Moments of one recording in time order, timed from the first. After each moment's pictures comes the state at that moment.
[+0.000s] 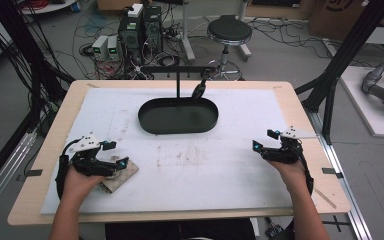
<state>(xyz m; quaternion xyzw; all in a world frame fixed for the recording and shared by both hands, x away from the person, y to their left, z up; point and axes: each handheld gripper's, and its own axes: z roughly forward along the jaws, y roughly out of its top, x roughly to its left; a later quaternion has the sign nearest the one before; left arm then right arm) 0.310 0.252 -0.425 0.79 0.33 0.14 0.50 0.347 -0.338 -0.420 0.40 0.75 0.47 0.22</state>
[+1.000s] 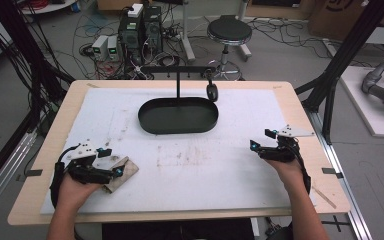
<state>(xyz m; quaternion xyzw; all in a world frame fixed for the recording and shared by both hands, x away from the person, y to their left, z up) 0.289 0.257 -0.429 0.80 0.35 0.15 0.46 0.354 -0.332 -0.423 0.40 0.76 0.46 0.22</state>
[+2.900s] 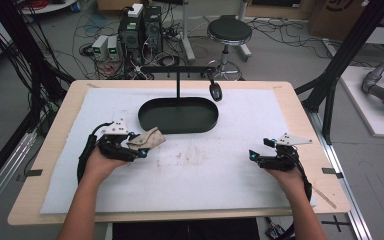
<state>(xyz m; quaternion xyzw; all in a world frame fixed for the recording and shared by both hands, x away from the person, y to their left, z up) 0.365 0.191 -0.405 0.85 0.26 0.11 0.45 0.334 -0.330 -0.434 0.40 0.78 0.44 0.20</state>
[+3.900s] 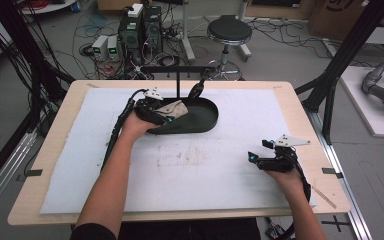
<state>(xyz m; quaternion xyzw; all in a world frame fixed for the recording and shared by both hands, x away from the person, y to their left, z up) 0.489 0.118 -0.402 0.87 0.25 0.12 0.41 0.335 -0.329 -0.439 0.39 0.79 0.44 0.19</state>
